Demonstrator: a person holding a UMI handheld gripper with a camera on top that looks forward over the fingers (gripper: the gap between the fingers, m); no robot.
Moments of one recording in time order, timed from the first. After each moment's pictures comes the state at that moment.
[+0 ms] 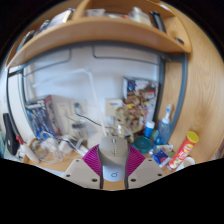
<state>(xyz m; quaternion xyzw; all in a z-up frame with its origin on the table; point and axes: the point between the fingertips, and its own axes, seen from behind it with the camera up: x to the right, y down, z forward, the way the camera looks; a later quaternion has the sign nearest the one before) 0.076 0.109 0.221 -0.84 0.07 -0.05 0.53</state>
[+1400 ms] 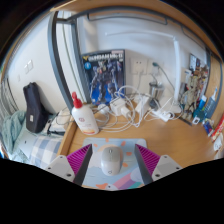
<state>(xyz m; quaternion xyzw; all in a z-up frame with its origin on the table) -0.262 0.047 0.105 -0.91 -0.04 0.06 0.40</state>
